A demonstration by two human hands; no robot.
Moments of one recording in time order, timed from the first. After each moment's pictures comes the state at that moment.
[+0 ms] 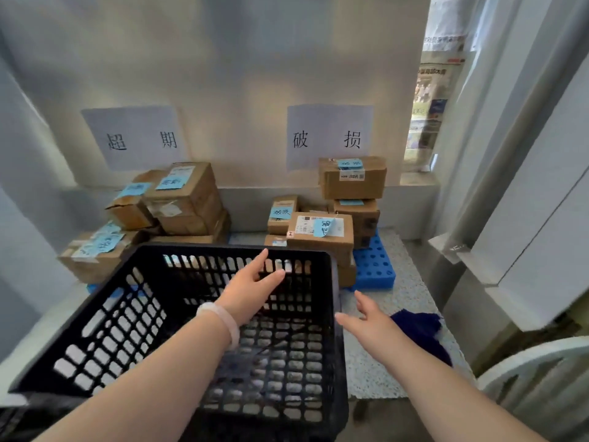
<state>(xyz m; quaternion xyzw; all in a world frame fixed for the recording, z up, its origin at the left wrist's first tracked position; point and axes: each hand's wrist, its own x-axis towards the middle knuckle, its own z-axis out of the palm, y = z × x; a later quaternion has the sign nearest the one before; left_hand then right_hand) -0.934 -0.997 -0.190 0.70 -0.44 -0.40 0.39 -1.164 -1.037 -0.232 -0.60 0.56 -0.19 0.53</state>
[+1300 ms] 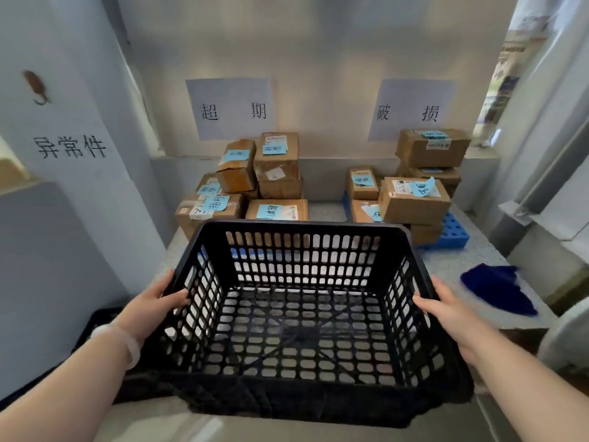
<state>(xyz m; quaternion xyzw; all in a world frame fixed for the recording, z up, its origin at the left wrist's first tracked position) -0.565 -0.715 -0.233 0.76 -0.31 -0.38 0.43 -1.012 -0.861 -0.240 -0.47 0.62 -0.28 0.56</state>
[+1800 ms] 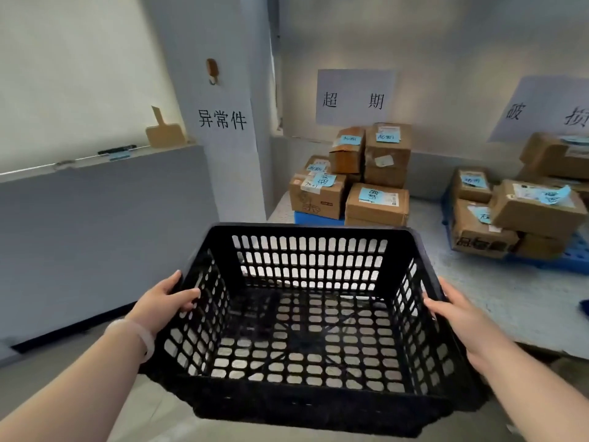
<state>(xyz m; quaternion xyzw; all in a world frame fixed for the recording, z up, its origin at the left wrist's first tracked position) -0.484 -0.481 -0.247 0.82 -0.13 -0.31 0.46 -0.889 -0.752 -0.247 -0.56 0.51 -0.22 0.61</state>
